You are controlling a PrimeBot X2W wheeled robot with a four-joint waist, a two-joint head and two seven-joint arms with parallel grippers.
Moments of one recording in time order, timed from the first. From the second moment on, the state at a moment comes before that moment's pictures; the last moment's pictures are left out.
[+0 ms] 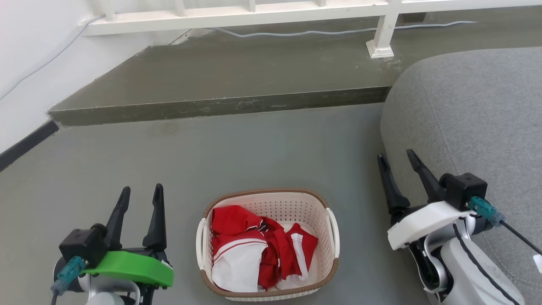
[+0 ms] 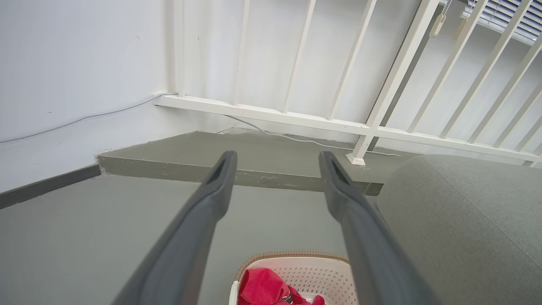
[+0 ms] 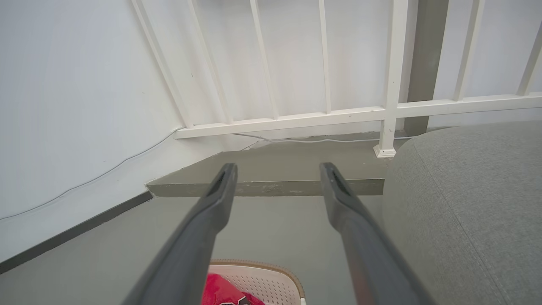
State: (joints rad) left arm -0.03 0.09 -0.18 0.12 -0.45 -0.05 -0.25; right arm -0.15 -0.18 0.39 0.24 0.42 -0.06 -0.25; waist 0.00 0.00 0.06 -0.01
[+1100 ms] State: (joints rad) left arm 0.02 0.06 -0.16 0.16 -0.52 -0.08 -0.23; right arm -0.09 -0.14 0.34 0.27 0.50 -0.03 -0.24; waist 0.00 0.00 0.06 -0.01
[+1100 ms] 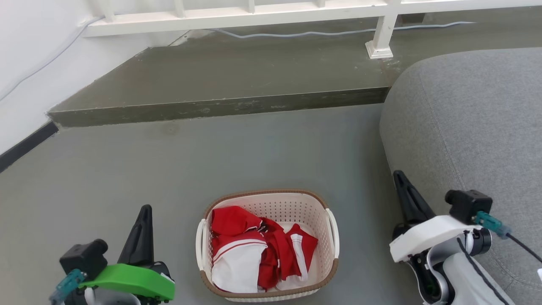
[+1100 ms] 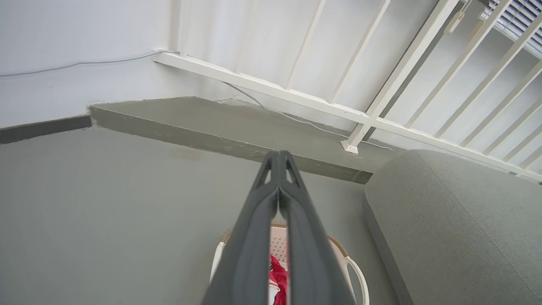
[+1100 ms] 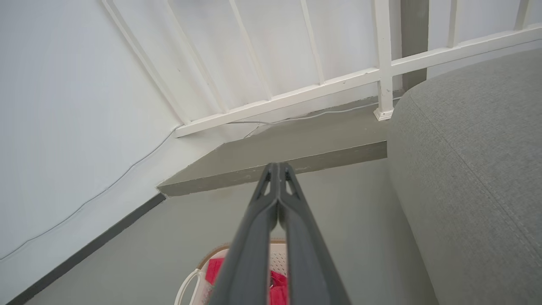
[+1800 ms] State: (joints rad) left arm 0.02 0.05 -0.11 0.18 -0.80 -0.09 -0.15; right arm -0.09 -0.12 0.23 0.26 0.78 0.00 -0.16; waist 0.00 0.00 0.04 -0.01
